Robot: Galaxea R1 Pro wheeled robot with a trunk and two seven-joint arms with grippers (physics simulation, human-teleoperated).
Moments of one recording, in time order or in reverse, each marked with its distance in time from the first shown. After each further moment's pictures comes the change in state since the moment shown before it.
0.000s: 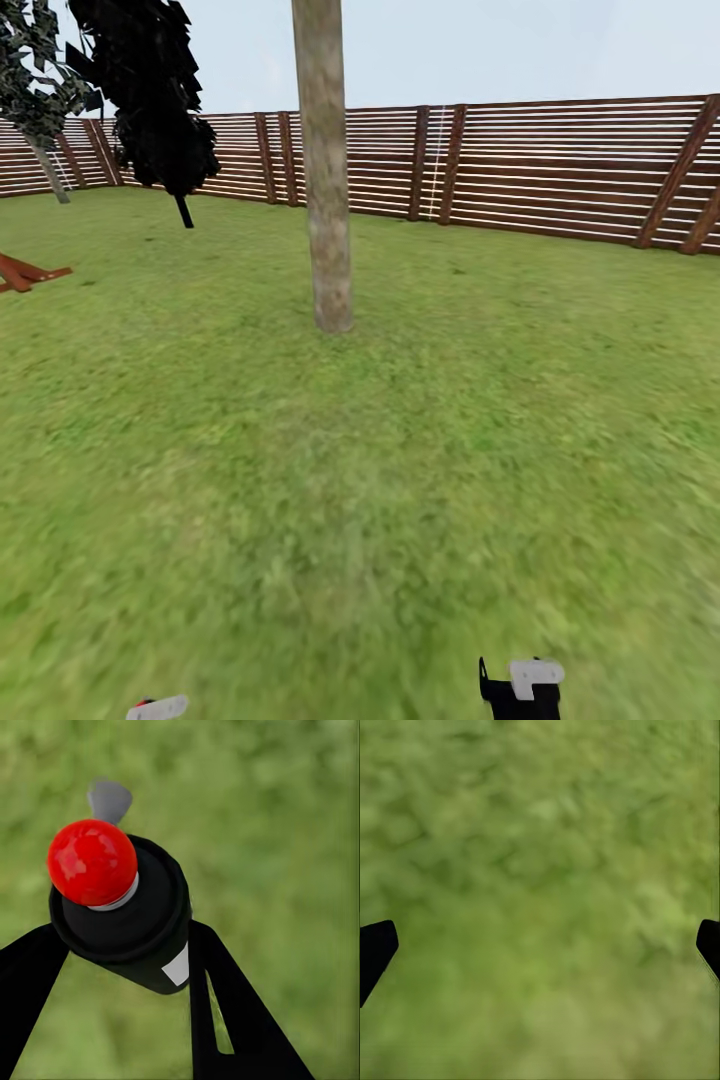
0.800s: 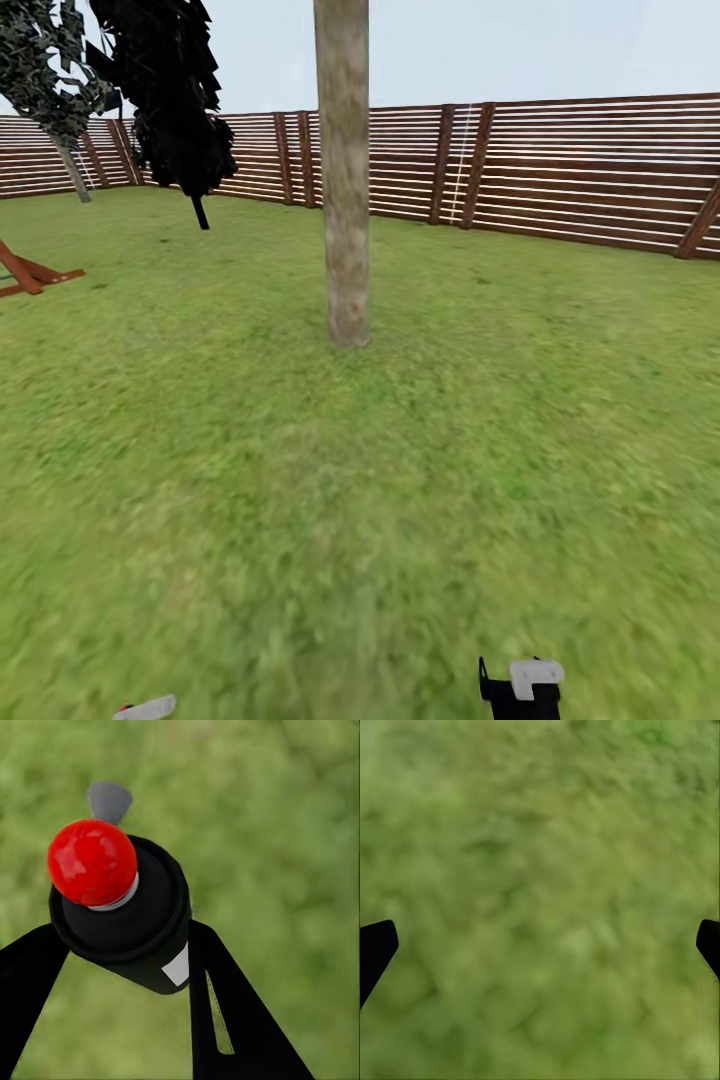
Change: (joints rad) left arm 0.000 0.006 0.012 0.000 0.008 0.001 0.094; right arm 0.000 0.000 0.000 0.000 0.000 0.000 0.000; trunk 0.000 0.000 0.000
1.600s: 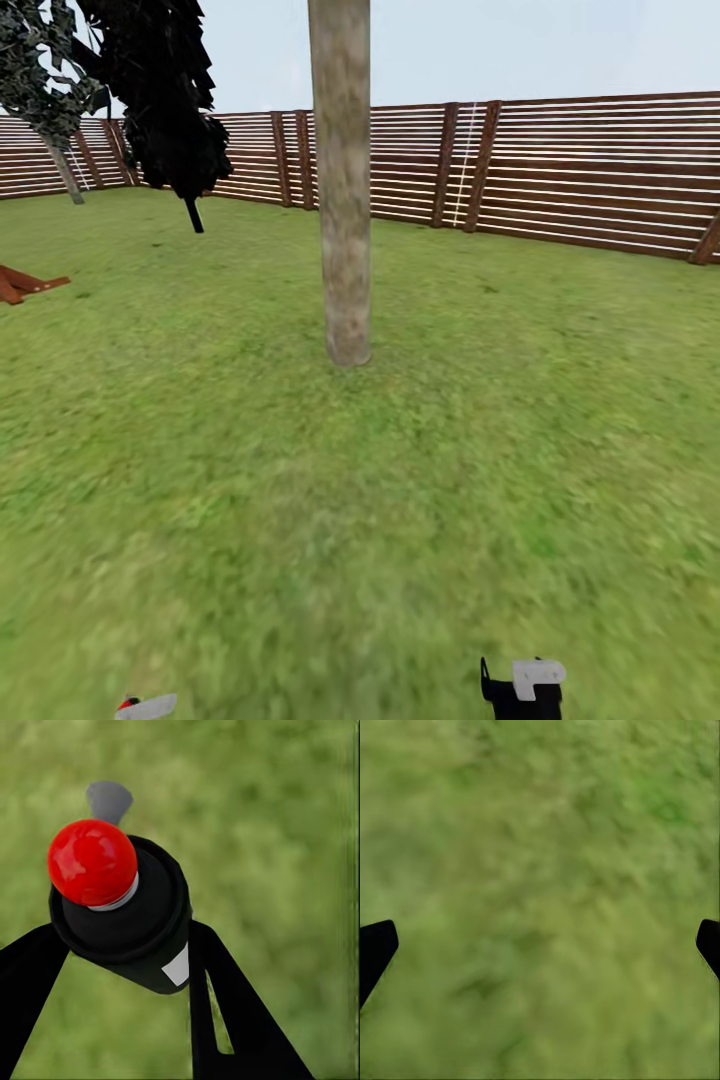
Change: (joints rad) left arm 0.009 -0.005 -0.008 -0.011 -0.011 -0.052 0.003; right arm 0.000 -0.004 0.000 0.001 0.000 0.000 0.000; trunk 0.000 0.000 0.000
